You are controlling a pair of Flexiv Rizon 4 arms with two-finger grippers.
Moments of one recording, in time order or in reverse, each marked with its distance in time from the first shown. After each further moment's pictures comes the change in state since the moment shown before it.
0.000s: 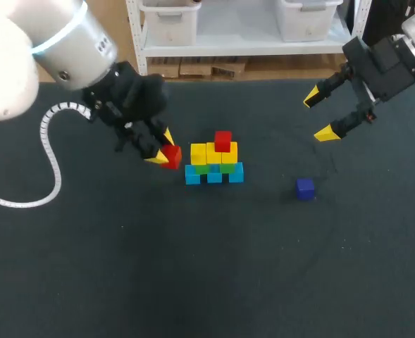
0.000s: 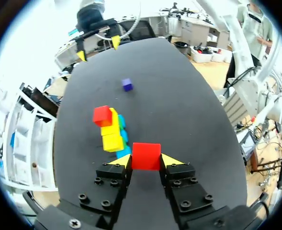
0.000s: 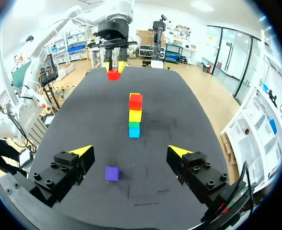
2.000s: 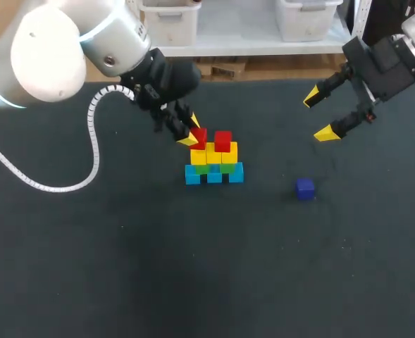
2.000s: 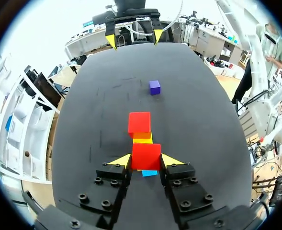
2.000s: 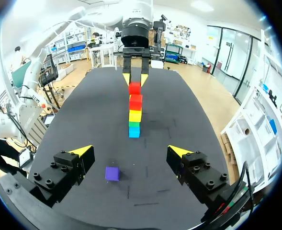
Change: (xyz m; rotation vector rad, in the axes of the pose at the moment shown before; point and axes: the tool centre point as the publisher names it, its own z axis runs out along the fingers) left arm -0.014 0.068 0.048 0.024 -0.034 -0.137; right arm 0.000 0.000 0.000 0.000 0.000 0.000
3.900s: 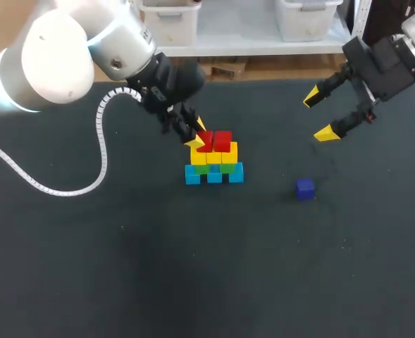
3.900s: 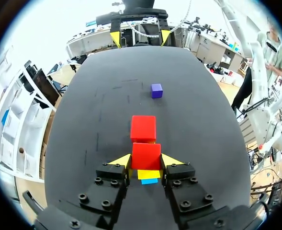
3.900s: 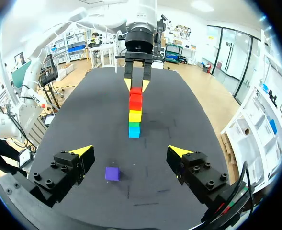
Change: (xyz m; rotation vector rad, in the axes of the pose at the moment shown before) left arm -0.004 0.003 0.015 0.032 -0.039 -0.049; right arm 0.000 0.000 0.000 0.000 0.000 0.000
